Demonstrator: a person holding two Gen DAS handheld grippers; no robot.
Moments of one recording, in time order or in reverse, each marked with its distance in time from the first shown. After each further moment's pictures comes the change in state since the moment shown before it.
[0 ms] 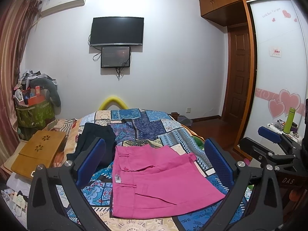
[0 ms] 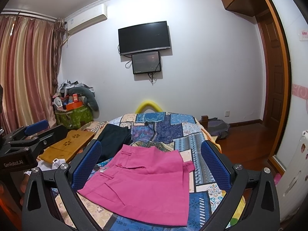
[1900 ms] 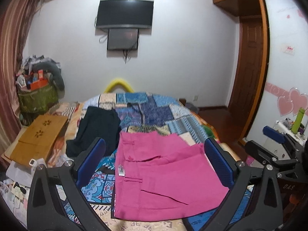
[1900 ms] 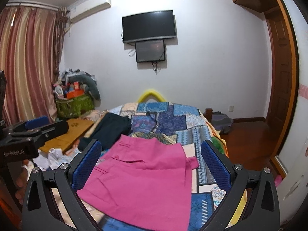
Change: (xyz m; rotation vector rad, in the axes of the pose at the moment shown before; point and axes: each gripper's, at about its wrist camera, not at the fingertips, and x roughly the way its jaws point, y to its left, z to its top) left arm 0.069 0.022 -0.016 -0.050 0.150 0.050; right arm 0.047 -0.007 -0.016 -0.042 0.090 0.016
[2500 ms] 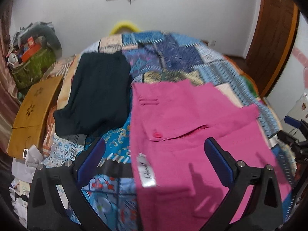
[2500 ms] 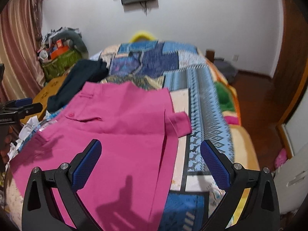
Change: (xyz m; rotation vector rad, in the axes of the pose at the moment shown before) left arm 0.212 0.076 -0.037 0.034 0.457 0.069; right arm 0.151 -0.090 -0.061 0.056 0.450 0.041
